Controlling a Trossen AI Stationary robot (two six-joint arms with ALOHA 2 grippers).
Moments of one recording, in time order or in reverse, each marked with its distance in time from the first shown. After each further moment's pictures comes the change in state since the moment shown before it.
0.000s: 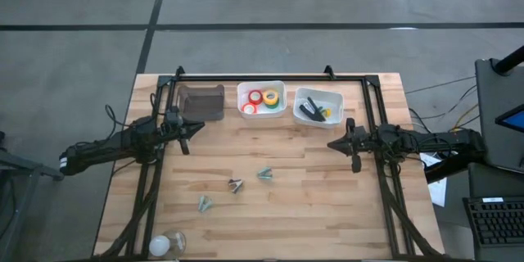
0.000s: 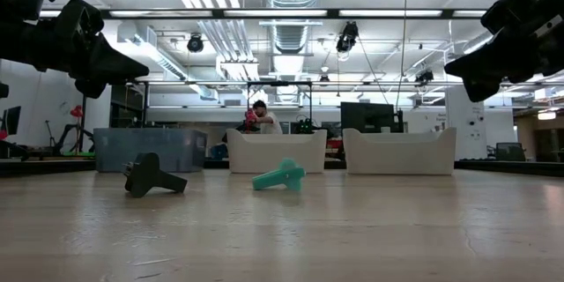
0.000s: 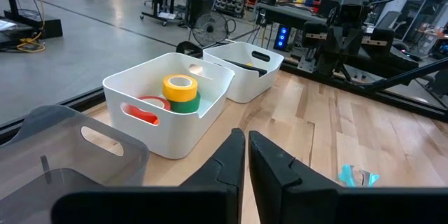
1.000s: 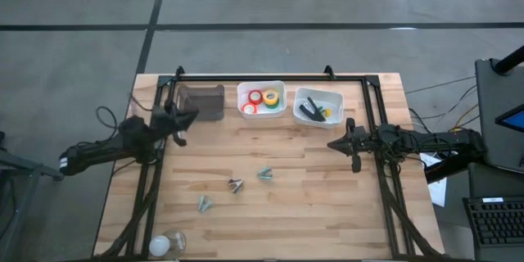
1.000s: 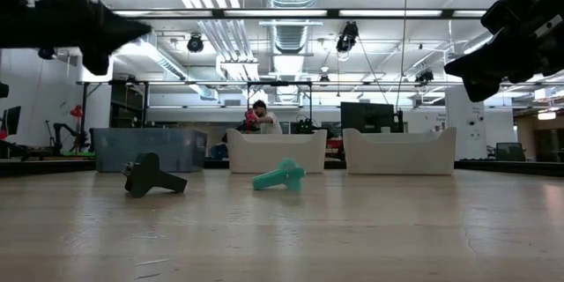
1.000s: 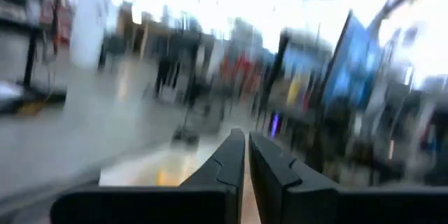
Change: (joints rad) left arm 0.000 -0.003 -0.029 0.369 -0.076 -0.018; right arm 0.000 0.000 0.000 0.001 0.001 0.000
